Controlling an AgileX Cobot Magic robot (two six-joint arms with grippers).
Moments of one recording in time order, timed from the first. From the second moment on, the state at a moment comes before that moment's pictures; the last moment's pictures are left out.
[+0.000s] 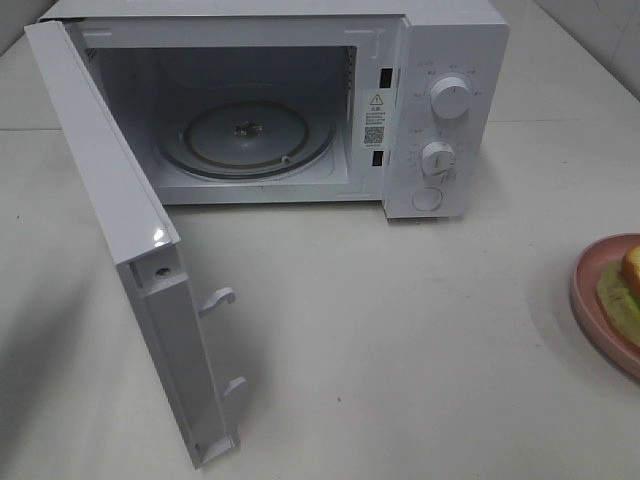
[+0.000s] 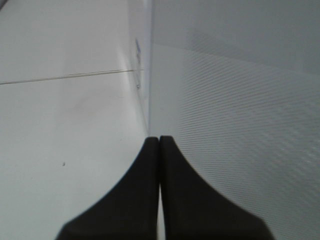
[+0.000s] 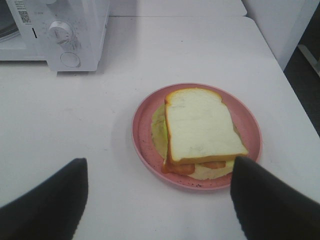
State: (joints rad) left arm -0.04 1.33 -0.27 0.31 -0.72 -0.21; right arm 0.05 0.00 -0.50 -0.11 1.00 0.07
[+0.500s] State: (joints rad) left arm -0.26 1.49 -0.29 0.20 -0.81 -0.15; right arm 0.05 0.00 -0.50 -0.11 1.00 0.07
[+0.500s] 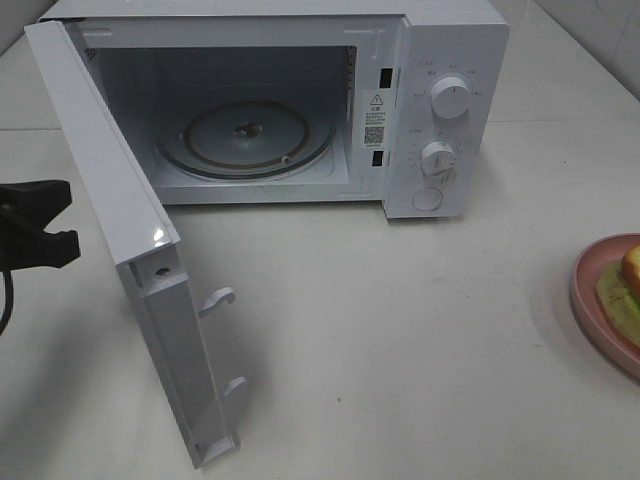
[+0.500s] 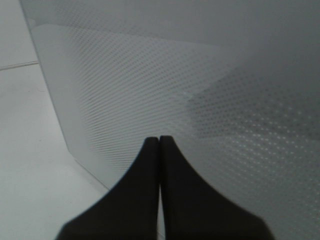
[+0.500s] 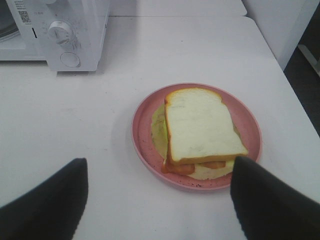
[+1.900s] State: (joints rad) left arm -0.71 1.79 -0.80 -0.17 -0.65 0.07; right arm 0.05 0.00 -0.50 -0.11 1.00 0.07
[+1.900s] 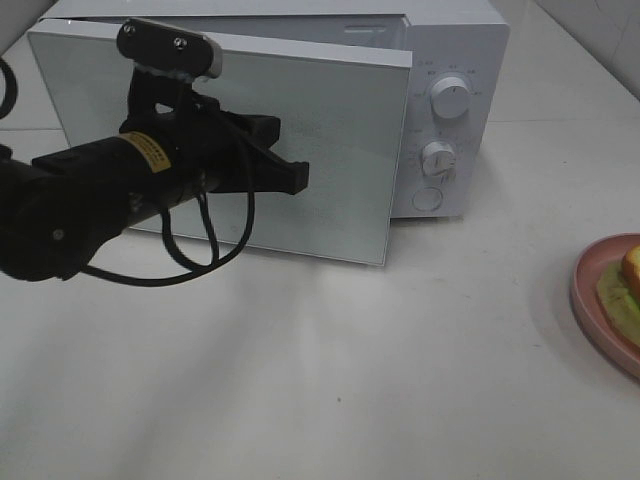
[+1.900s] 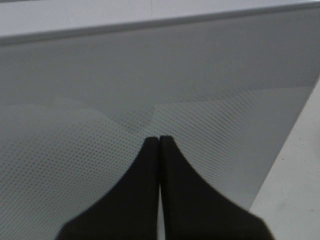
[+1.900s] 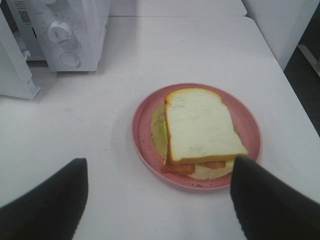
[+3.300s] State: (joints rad) left arm -0.72 2.06 -1.26 -0.35 -0.38 0.26; right arm 0.05 0.00 -0.50 -0.11 1.00 0.07
